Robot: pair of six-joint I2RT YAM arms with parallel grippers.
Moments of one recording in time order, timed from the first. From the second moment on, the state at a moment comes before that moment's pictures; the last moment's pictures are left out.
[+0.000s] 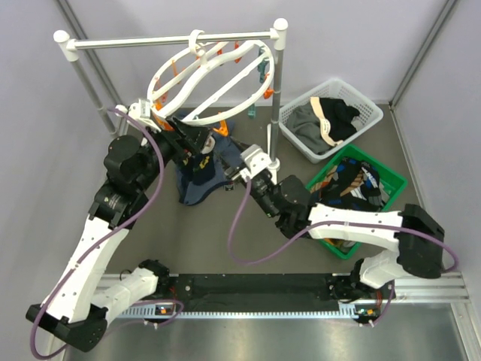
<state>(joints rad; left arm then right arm) -0.41 0.91 1.19 -0.26 0.07 -0.64 1.18 1.45 0.99 0.93 0.41 -0.40</state>
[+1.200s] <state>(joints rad) -0.41 0.68 1.19 -0.36 0.26 -0.33 0.85 1.47 1.22 0.51 -0.50 0.01</state>
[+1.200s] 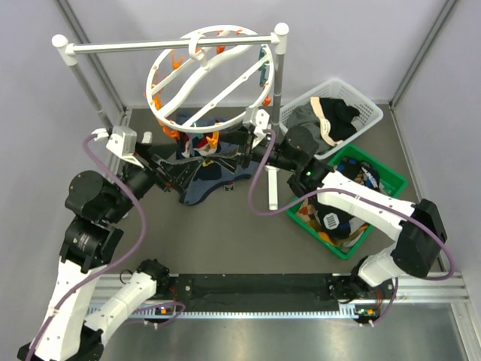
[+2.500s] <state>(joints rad) -0.42 0.86 1.20 -0.32 0.11 -0.52 1.14 1.51 1.19 0.62 0.27 -0.36</state>
